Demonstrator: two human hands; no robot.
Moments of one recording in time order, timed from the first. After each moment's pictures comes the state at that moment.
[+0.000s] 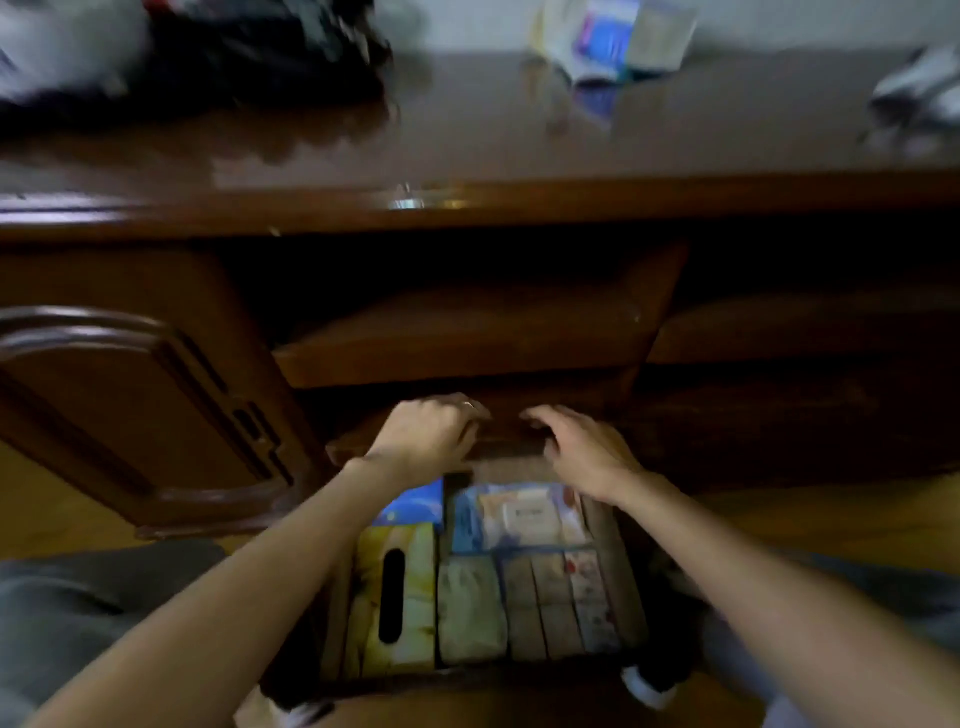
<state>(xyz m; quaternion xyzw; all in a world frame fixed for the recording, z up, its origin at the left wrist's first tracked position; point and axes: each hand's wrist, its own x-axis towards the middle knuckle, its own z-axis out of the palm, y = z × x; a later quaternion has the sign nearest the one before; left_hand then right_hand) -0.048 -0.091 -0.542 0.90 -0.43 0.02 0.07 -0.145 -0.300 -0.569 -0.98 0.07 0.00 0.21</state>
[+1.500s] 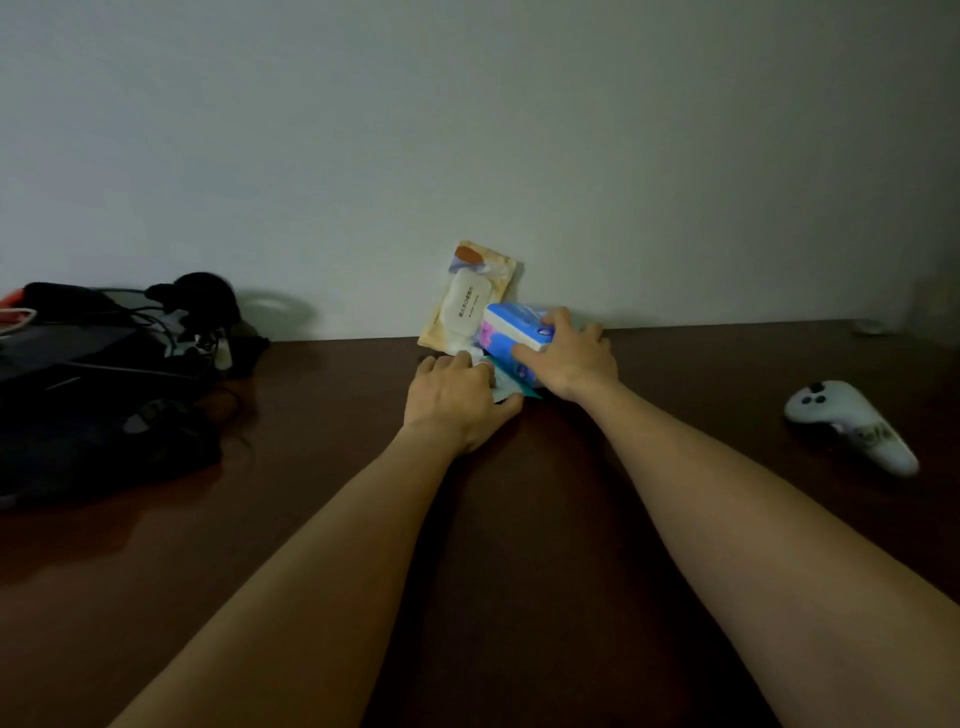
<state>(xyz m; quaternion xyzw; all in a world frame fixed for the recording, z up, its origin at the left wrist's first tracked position) 0.236 -0.389 -0.314 0.89 -0.39 0.20 0.12 0.200 -0.560 -0.292 -0.90 0.33 -0.21 0.17</state>
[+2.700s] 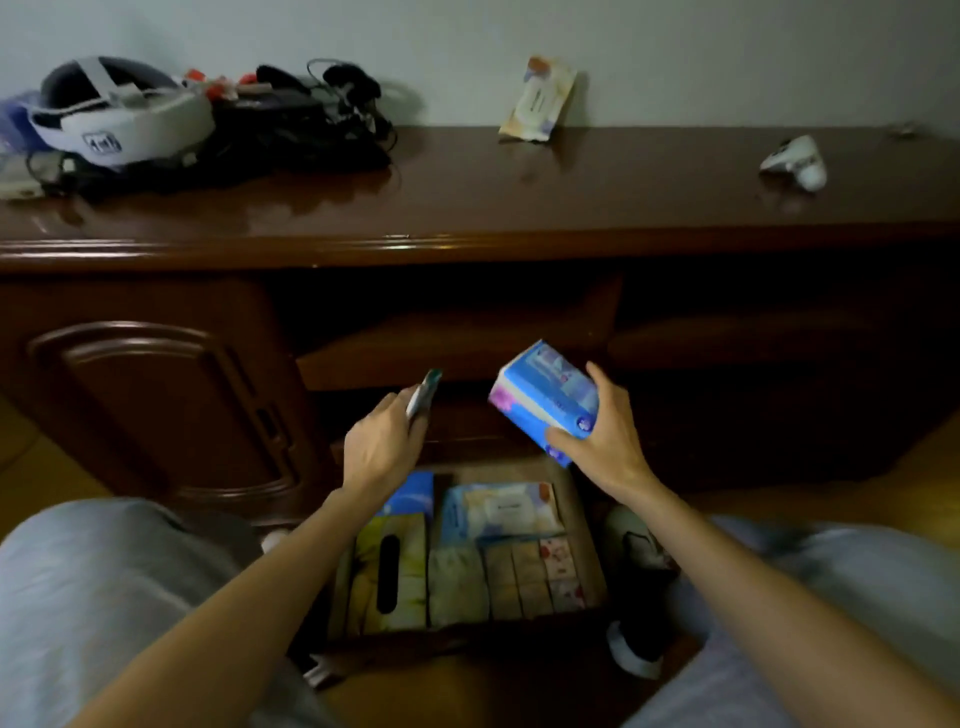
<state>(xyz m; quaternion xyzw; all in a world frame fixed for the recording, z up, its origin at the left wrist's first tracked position) -0.108 -0.042 -0.515 0.92 -0.25 0.13 0.28 -0.224 -0.307 -0.525 -0.87 0.20 -0.19 0.41</state>
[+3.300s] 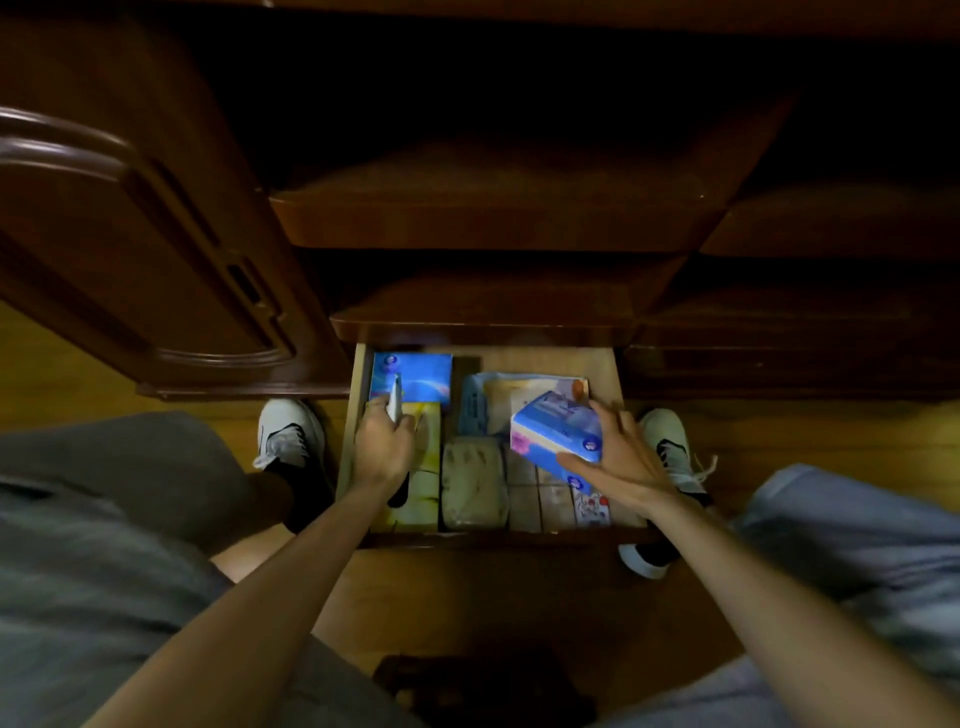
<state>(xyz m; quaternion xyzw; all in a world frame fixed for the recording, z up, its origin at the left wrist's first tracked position) -0.122 -0.012 -0.698 0.89 0.06 -0.13 0.43 -0.242 -0.310 -0.712 -0.94 0.20 0.14 0.24</state>
